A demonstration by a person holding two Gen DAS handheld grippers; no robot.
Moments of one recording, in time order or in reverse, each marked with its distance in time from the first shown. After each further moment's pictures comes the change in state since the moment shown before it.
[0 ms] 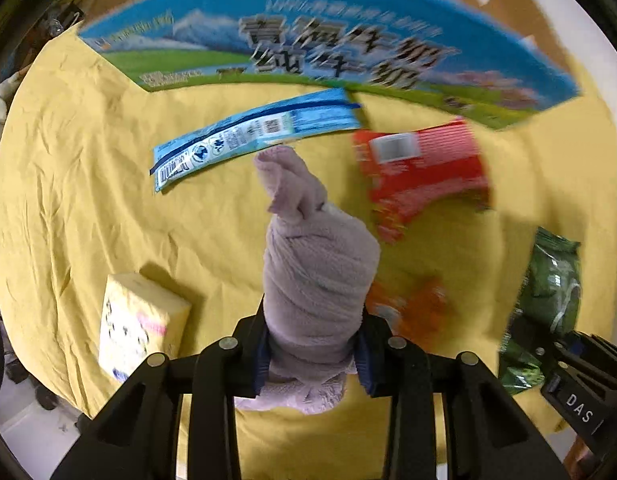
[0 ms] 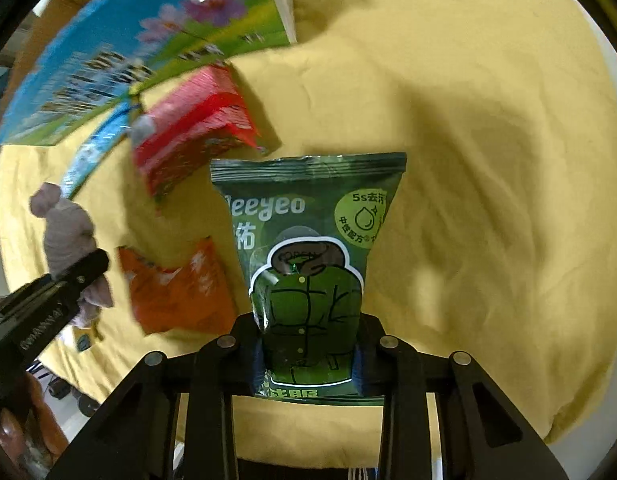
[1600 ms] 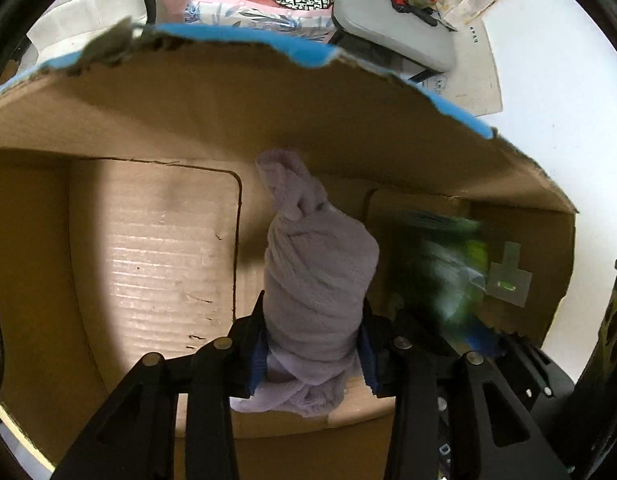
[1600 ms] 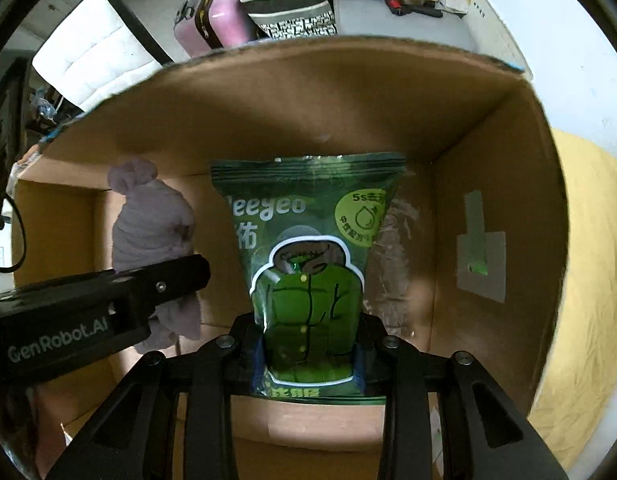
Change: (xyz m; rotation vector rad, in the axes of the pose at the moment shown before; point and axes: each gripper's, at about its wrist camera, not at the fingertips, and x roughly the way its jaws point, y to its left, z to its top) left arm 0.025 0.021 0.350 0.025 0.143 -0.255; right arm -0.042 0.121 0.308 -0.058 -0.141 0.009
